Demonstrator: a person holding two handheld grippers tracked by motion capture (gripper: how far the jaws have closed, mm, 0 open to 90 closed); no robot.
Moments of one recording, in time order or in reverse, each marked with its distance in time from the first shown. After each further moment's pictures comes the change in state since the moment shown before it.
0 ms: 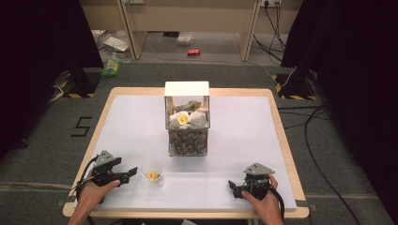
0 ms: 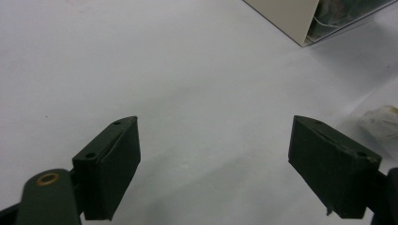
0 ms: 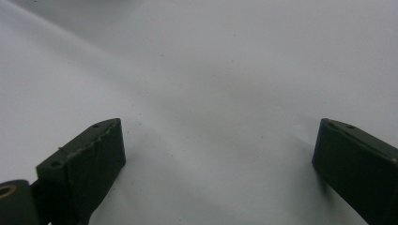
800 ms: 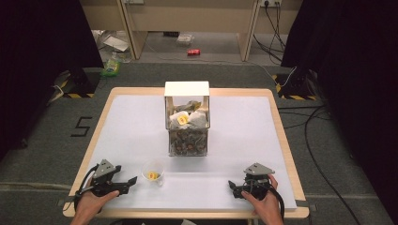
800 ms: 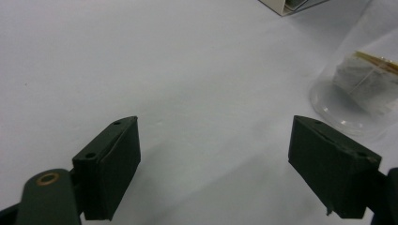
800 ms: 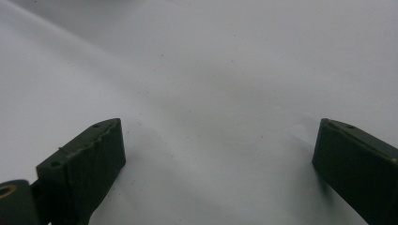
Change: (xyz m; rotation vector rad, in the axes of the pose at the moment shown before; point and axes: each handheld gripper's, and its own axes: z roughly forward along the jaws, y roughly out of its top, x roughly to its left) left arm -0.014 -0.020 -0.012 0.016 0.005 0.047; right arm 0.000 0.000 0.000 0.000 0.000 0.001
